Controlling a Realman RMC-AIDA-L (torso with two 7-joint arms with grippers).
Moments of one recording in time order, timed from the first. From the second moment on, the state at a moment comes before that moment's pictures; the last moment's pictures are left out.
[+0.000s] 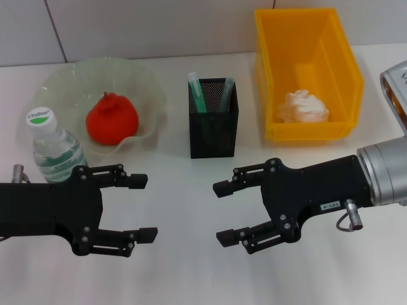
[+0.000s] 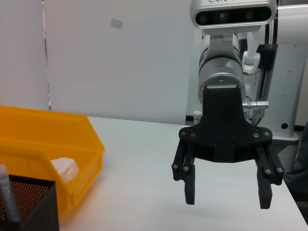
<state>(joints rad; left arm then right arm) -0.36 -2.07 1.02 1.06 1.84 1.78 -1.40 0.38 2.09 -1.19 -1.07 -1.78 -1.68 1.52</state>
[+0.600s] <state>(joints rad) -0.36 -2.07 1.02 1.06 1.84 1.78 -1.40 0.39 2.09 -1.19 -1.07 -1.78 -1.67 1.52</state>
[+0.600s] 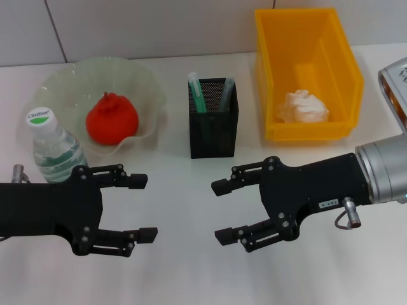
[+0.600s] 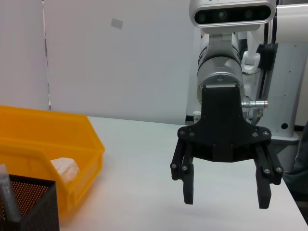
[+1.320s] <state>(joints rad) -0.36 -2.07 1.02 1.06 1.84 1.78 -1.40 0.39 2.08 -1.19 -1.07 -1.78 -1.68 1.52</state>
